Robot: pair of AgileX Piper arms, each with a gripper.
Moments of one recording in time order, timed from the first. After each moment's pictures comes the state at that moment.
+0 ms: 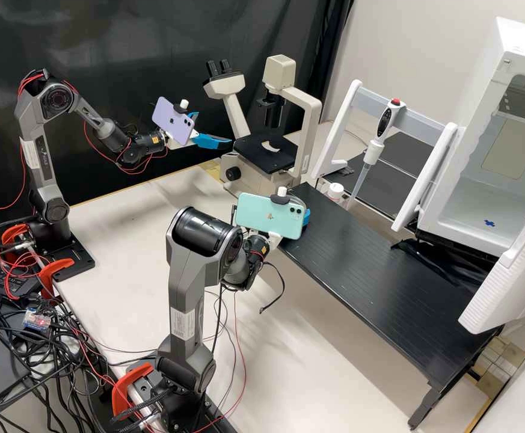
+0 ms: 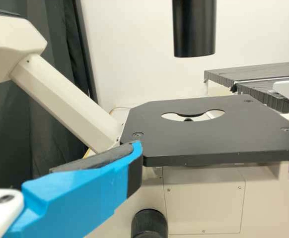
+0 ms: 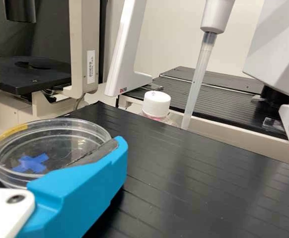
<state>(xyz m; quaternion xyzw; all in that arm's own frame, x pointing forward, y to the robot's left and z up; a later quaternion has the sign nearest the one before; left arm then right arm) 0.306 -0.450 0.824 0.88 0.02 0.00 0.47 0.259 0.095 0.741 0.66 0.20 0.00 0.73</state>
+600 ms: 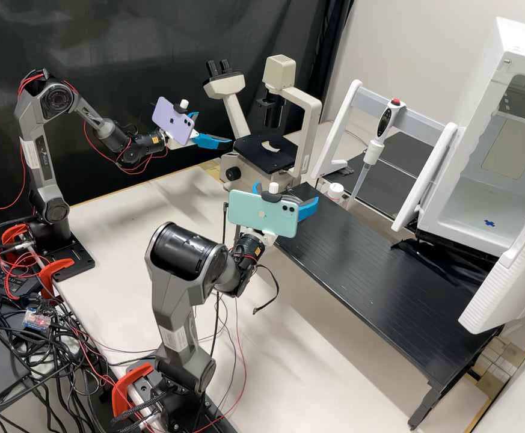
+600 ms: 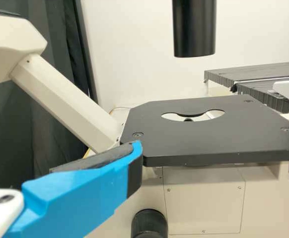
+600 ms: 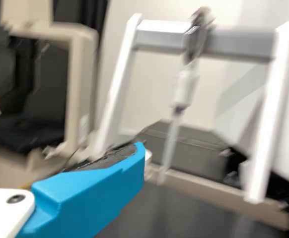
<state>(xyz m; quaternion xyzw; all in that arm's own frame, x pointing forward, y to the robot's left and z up) 0.306 -0.450 0.824 0.88 0.02 0.00 0.47 0.222 0.108 0.784 0.68 0.14 0.12 0.71</state>
